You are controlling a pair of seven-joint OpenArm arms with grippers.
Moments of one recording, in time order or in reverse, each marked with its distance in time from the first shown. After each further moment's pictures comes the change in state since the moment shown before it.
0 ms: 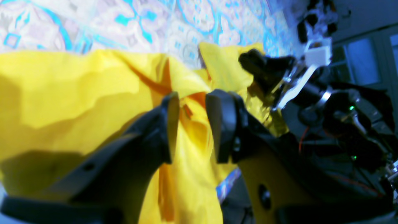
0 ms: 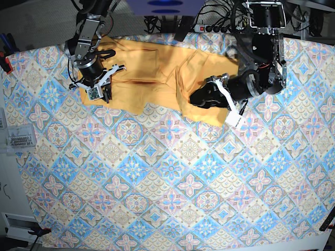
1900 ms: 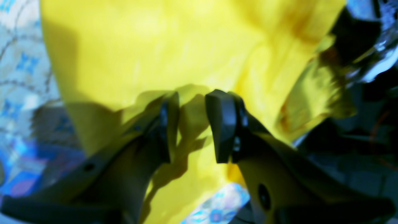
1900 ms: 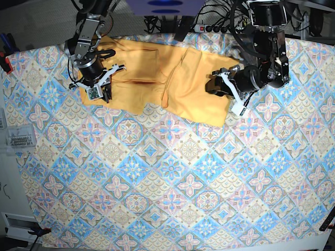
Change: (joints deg) left arm 0.9 0.6 -4.0 -5.1 16.6 -0.1 -1.5; right arm -0.2 0.0 0.0 0.0 0.3 0.0 -0.2
